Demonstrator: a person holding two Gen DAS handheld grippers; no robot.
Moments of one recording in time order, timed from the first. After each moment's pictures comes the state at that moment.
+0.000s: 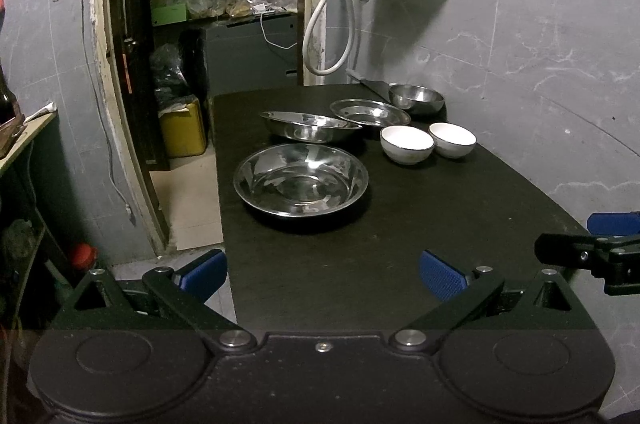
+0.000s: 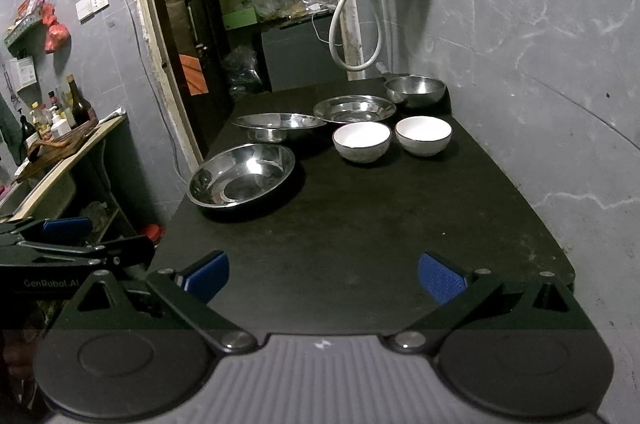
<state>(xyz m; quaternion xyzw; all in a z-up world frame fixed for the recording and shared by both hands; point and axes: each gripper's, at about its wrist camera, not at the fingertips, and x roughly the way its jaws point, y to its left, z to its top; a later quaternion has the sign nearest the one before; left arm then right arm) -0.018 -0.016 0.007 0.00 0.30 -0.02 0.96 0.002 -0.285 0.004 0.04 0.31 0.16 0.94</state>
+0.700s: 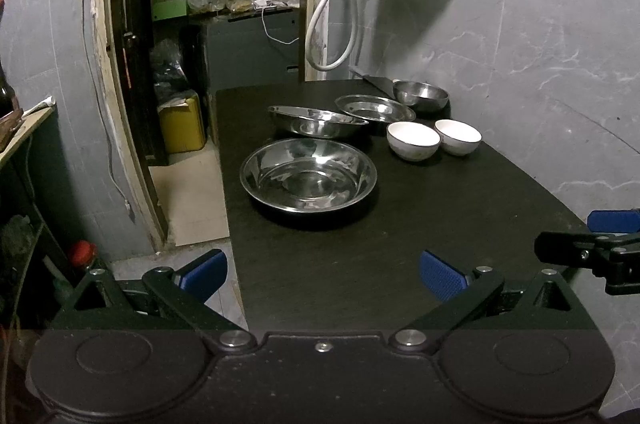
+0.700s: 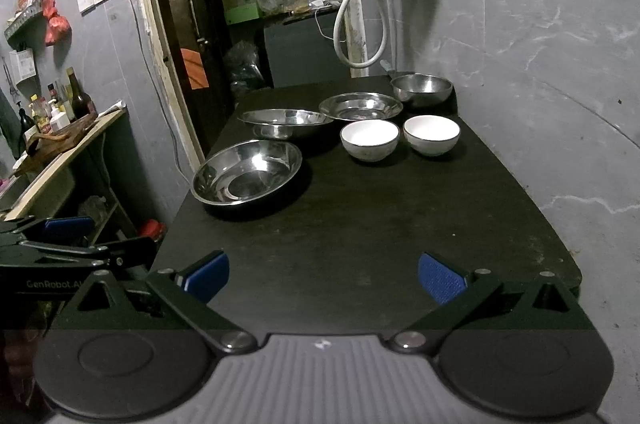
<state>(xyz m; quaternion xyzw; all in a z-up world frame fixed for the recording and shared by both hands) -0.016 -0.004 0.004 -0.01 0.30 -0.02 0.95 0.004 -0.273 0.004 0.03 0.32 0.16 0.93</state>
